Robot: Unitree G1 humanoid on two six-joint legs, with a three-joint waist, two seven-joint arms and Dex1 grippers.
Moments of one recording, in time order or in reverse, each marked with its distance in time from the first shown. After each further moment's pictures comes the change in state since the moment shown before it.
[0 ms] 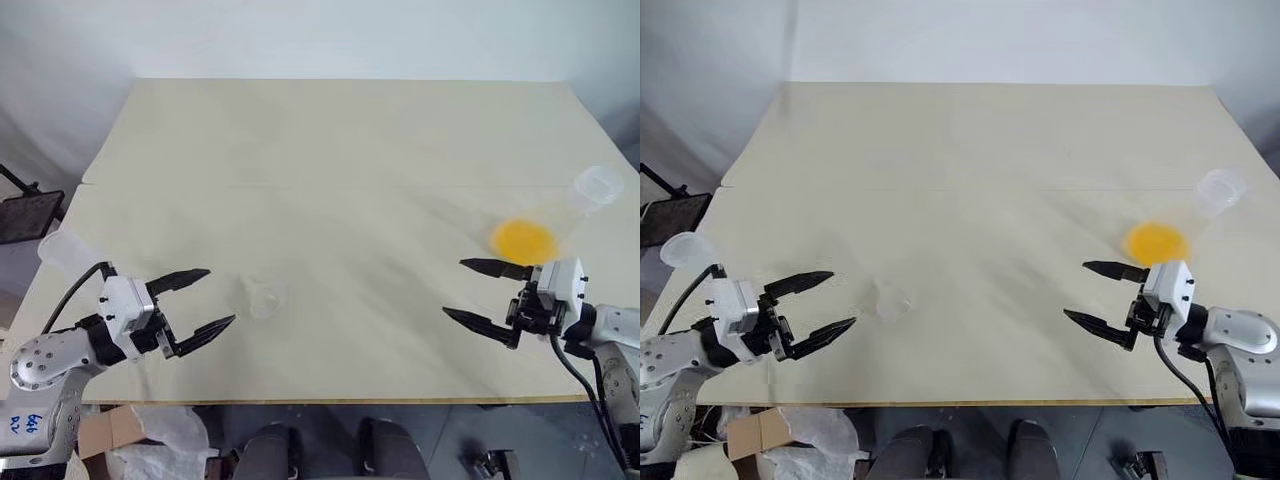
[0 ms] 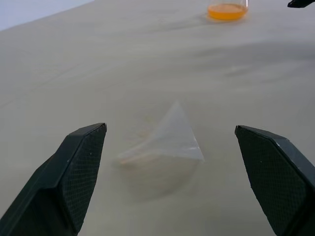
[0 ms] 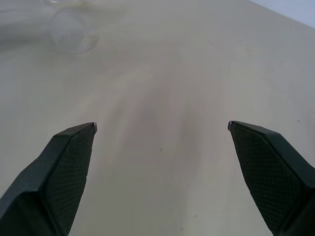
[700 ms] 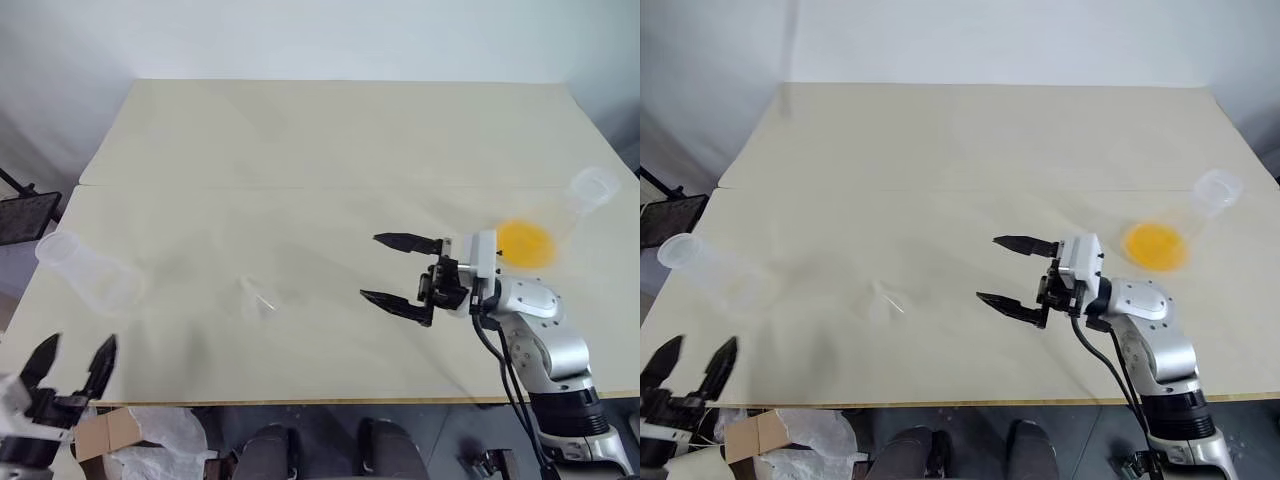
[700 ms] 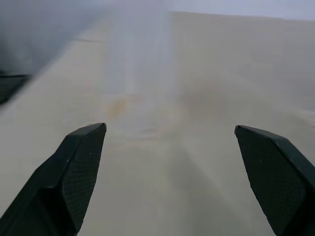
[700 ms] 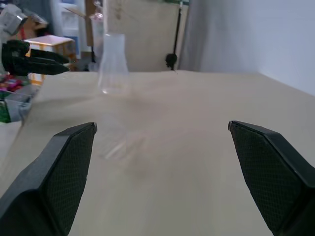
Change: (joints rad) left arm 0.411 -0.484 0.425 -0.067 -0.105 -0.059 0.458; right arm -0.249 0.252 0.272 -0.159 0.013 0.108 -0.111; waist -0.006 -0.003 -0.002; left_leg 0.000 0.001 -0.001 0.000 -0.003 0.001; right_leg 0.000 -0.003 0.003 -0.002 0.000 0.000
